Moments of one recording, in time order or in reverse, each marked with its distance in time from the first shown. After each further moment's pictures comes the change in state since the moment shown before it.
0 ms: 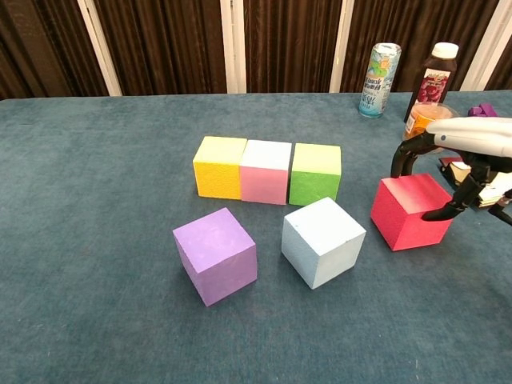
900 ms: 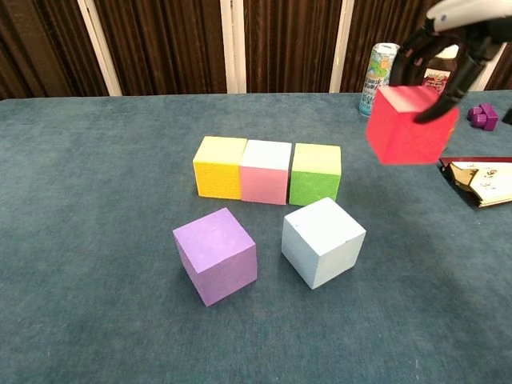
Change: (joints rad) left arm 0.000 -0.042 -0.056 0.054 -0.062 0.000 0.229; right arm 0.296 0.260 0.146 -0.318 0.686 0.031 -0.285
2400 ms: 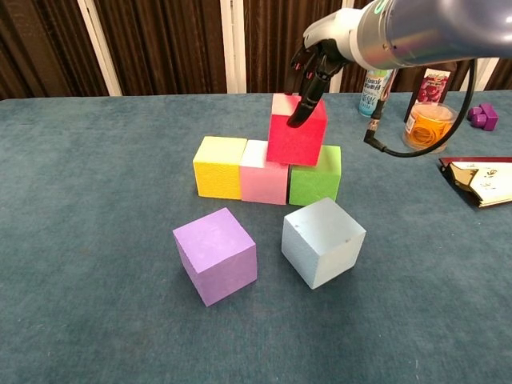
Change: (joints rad) left arm 0.008 0.010 -0.036 -0.014 -0.044 -0.013 -0.036; right arm 0.315 -0.427 0.126 0.247 0.408 0.228 -0.168
